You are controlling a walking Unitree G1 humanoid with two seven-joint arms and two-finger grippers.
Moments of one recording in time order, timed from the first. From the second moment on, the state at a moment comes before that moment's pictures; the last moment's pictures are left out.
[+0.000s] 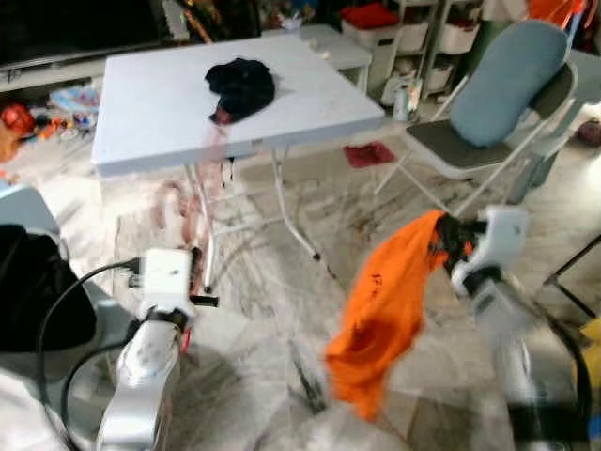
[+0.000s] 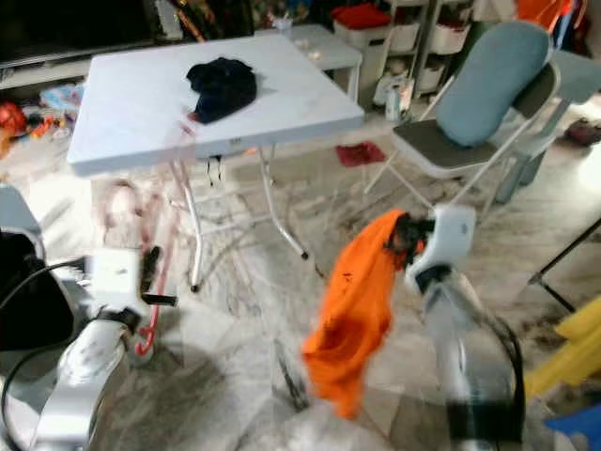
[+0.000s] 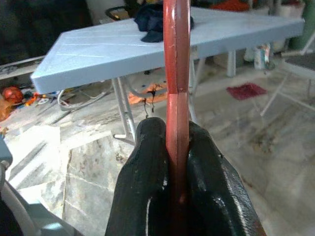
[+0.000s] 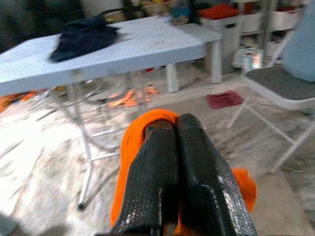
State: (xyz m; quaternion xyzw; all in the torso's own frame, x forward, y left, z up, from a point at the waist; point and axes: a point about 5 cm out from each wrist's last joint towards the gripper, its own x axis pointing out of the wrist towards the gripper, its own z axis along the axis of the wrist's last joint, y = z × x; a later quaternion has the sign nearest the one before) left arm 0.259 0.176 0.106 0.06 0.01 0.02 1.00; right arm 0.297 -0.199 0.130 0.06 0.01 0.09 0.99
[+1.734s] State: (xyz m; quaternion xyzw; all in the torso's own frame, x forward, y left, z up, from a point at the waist) left arm 0.274 0.175 0.115 0.02 -0.02 0.04 1.00; right arm 0.304 -0.151 0.159 0.07 -0.02 0.14 0.99
